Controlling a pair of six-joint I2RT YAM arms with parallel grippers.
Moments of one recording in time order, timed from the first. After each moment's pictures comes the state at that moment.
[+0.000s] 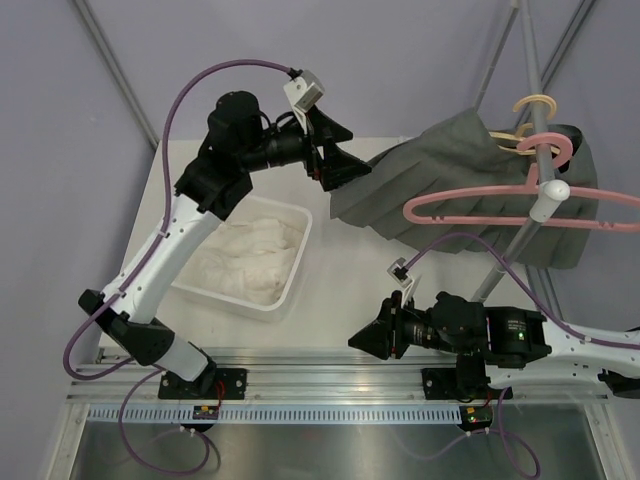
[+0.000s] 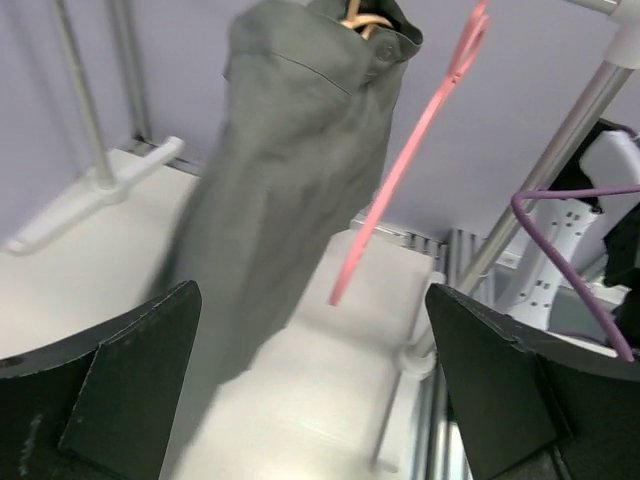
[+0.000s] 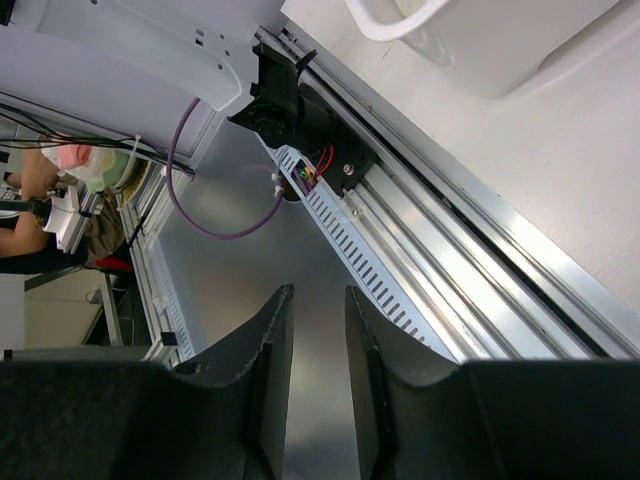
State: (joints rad) left arm -0.63 1.51 1.82 -0.31 0.67 -0.20; right arm 1.45 0.67 0.83 -0.50 0.19 0.87
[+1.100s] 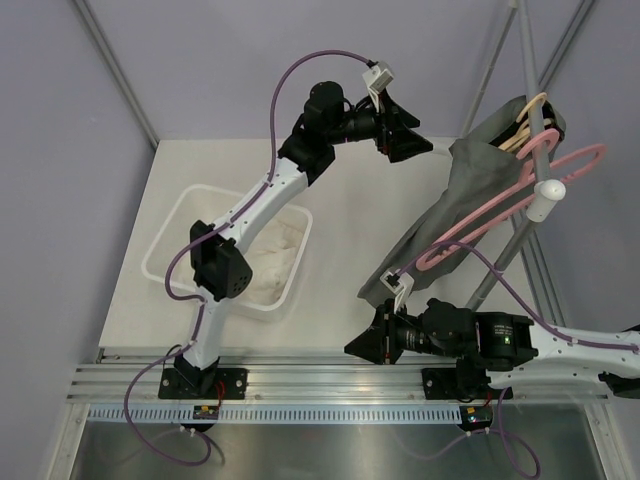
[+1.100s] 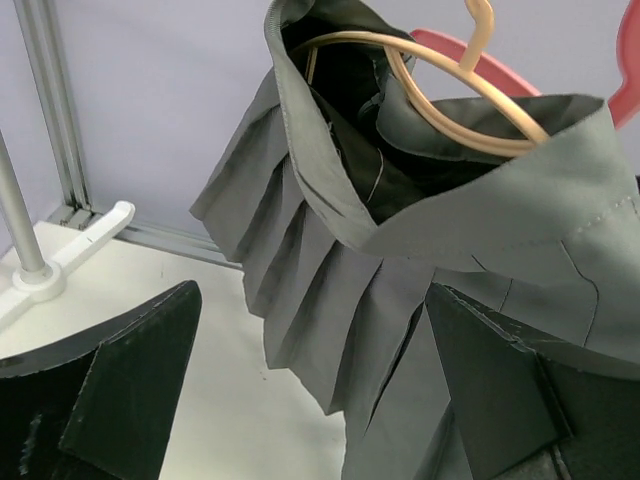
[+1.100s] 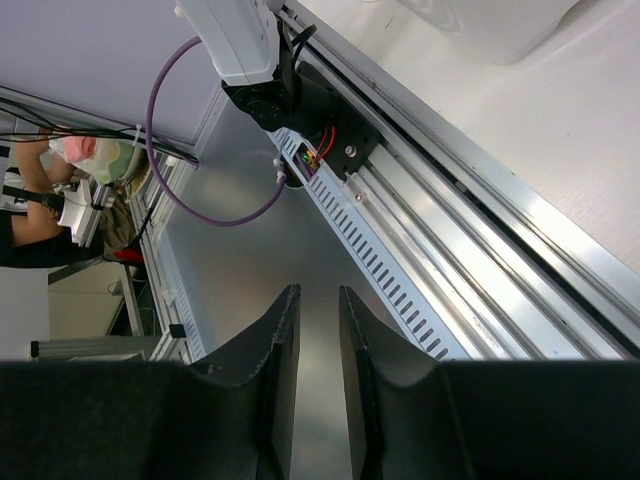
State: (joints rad) left arm -0.67 2.17 2.30 0.04 0.79 -0.36; right arm 1.46 0.65 0.72 -0.41 0.16 0.93
